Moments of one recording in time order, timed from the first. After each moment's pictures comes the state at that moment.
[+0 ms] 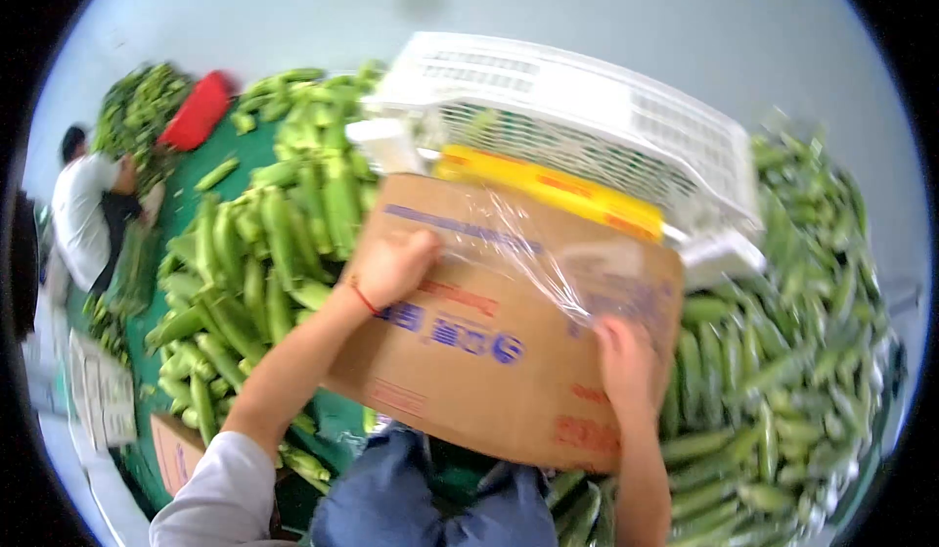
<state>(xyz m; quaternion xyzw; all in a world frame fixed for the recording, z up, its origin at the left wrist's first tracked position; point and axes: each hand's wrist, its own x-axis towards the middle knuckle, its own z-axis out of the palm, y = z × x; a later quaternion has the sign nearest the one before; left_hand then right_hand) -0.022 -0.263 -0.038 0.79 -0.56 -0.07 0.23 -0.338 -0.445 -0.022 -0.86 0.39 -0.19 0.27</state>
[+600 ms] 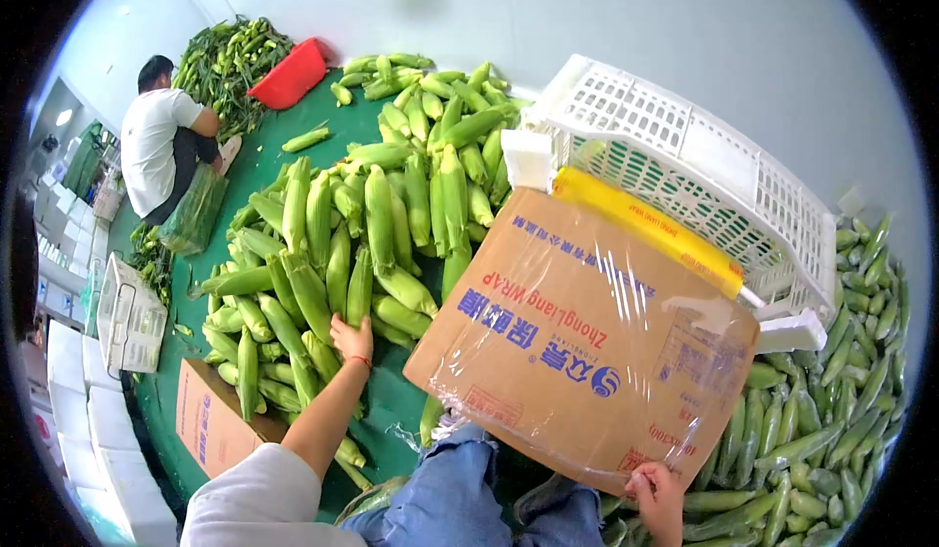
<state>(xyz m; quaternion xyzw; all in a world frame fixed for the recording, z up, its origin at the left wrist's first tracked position) -0.013 0.006 -0.205 0.92 0.25 0.08 0.29 -0.435 -0.369 -0.020 -0.76 0.33 -0.01 0.56</state>
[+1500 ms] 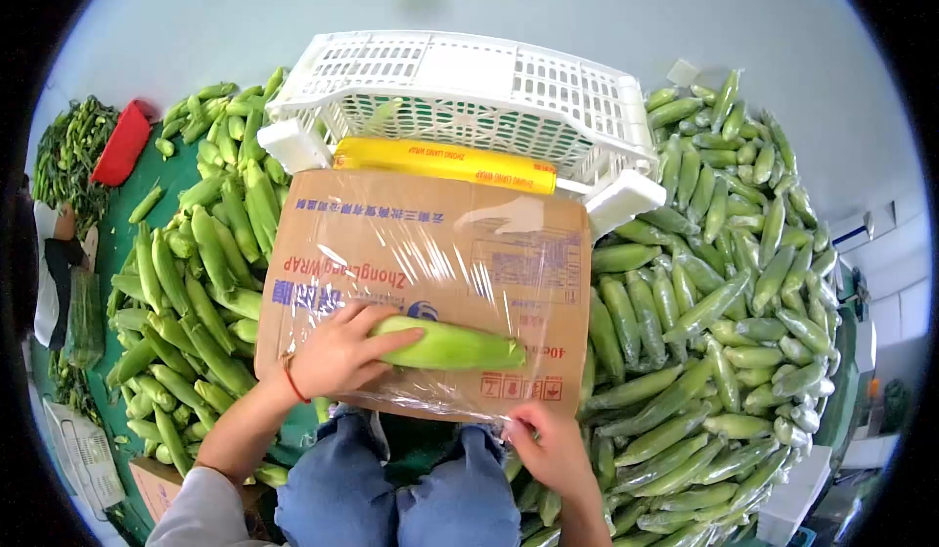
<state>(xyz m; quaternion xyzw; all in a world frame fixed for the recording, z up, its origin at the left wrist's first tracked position) -0.139 -0.218 0.027 0.65 -0.72 -0.11 0.21 -0.441 -0.333 0.044 -0.76 0.38 -0.13 0.51</state>
